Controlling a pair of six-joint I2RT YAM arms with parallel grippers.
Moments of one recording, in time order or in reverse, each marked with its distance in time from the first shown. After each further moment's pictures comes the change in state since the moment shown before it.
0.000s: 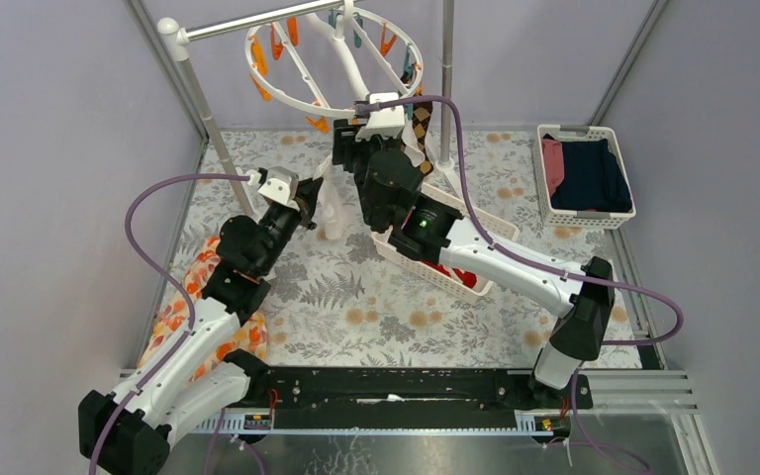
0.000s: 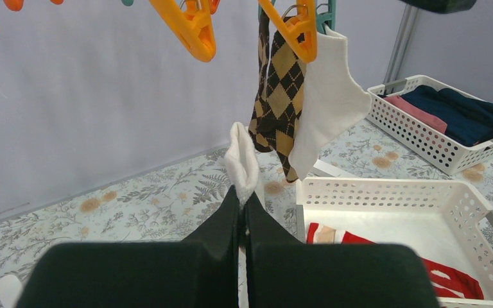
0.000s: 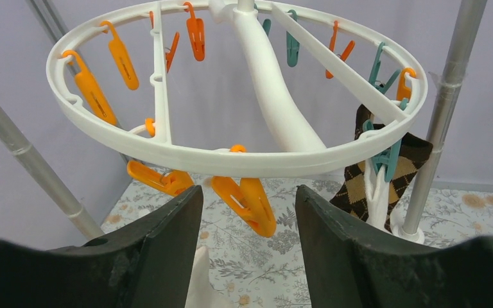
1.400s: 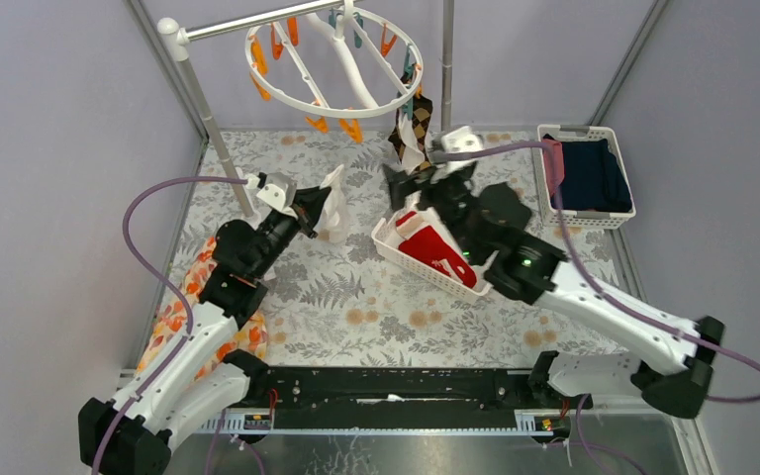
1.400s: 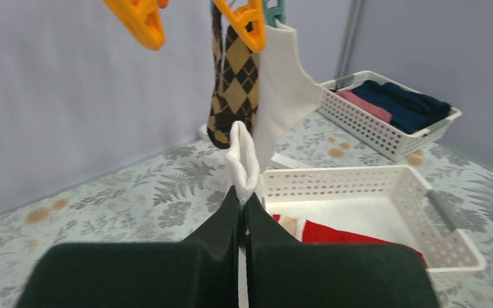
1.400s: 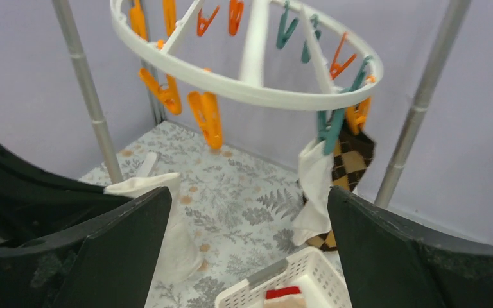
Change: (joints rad) left arm 0.026 -0.011 -0.018 0.002 0.143 -0.068; right arm -0.032 -0.451 -0.414 -0.106 -0.301 -0.113
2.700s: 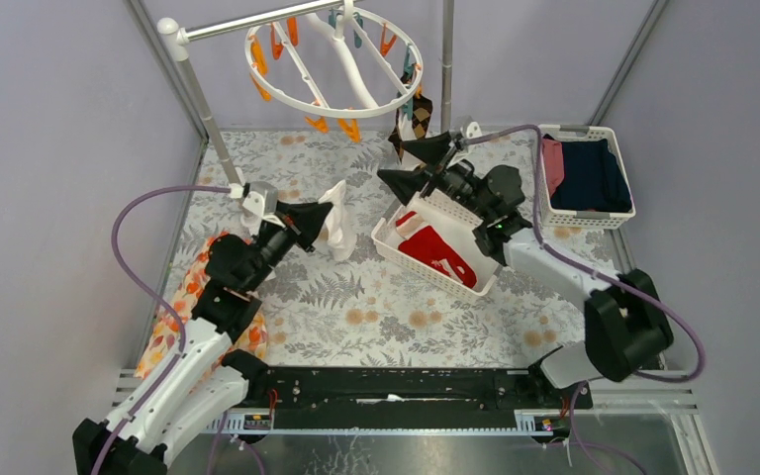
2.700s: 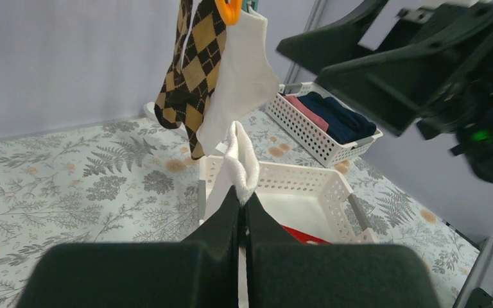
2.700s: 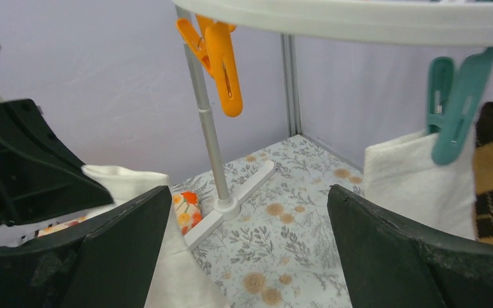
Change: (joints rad) left arm -0.009 -0.108 -0.062 -0.052 0.052 -0.276; right arm -0.510 0.159 -0.328 0.680 -1.018 0.440
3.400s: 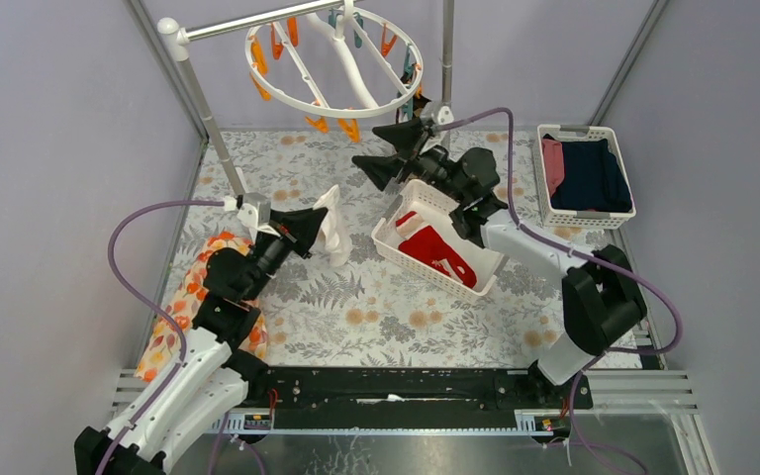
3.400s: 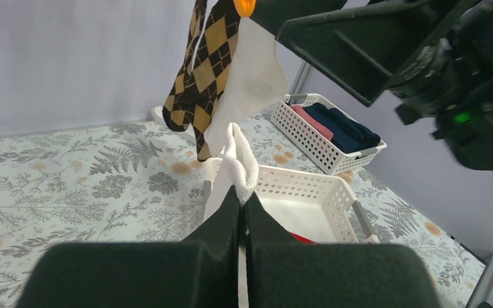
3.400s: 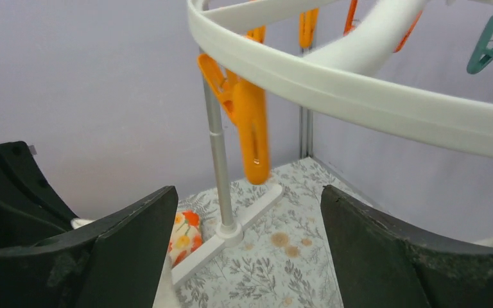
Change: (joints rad) left arm 0.000 -0.100 -0.099 0.053 -0.051 -0.015; right arm 0.051 0.230 0.193 0.156 -0.056 -0.011
